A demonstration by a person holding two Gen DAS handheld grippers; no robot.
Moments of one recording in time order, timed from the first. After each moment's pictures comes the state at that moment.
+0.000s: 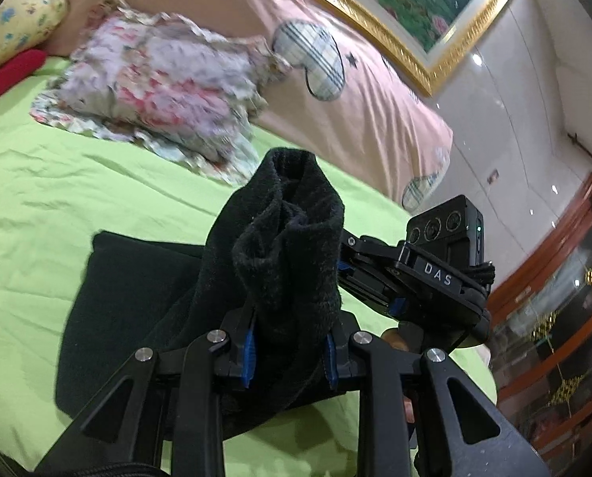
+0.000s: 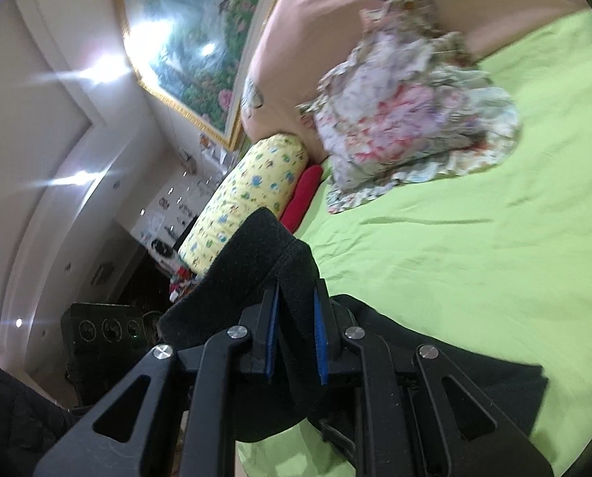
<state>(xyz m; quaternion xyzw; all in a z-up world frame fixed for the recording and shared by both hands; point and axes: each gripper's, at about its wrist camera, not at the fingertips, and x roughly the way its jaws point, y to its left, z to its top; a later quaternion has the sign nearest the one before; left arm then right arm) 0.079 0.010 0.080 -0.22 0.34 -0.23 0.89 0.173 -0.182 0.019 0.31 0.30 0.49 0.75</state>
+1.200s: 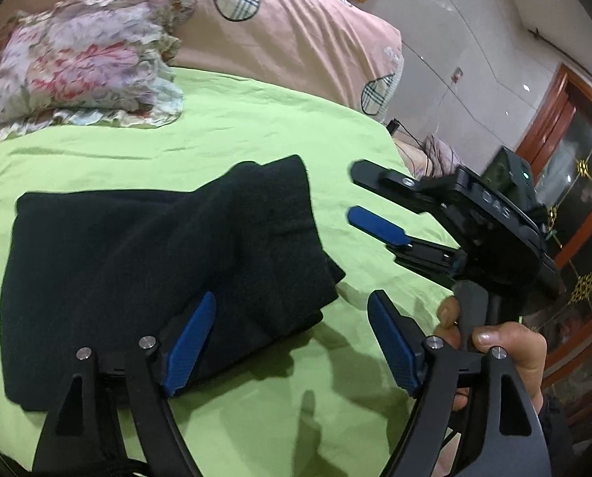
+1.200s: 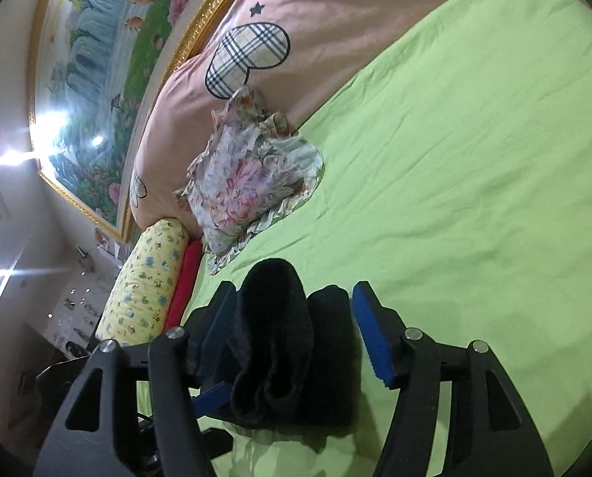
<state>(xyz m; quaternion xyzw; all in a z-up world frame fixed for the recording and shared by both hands) 0.056 -0.063 0.033 -0.09 0.38 -0.30 0.87 0.077 -0.293 -0.011 0.38 0.29 0.23 0.85</state>
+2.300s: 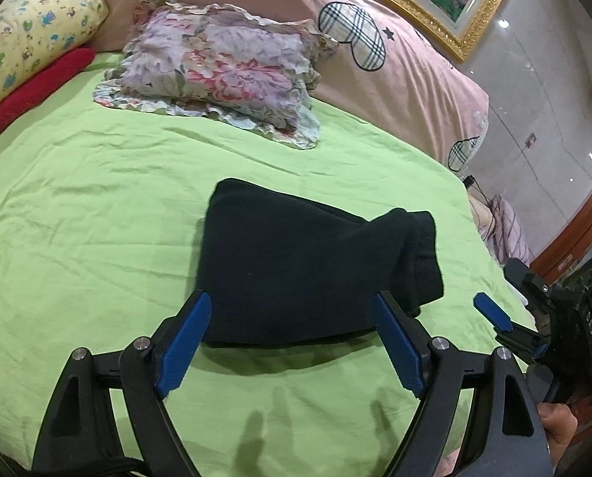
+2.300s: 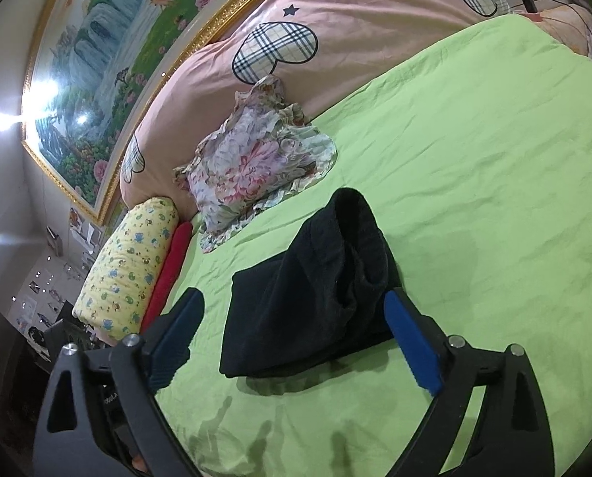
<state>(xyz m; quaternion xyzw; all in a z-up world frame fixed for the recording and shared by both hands) 0.021 0.079 0.059 -0.15 0.38 -0.15 0.90 -0.004 -0.224 0.033 0.33 0.29 0.17 0.88</state>
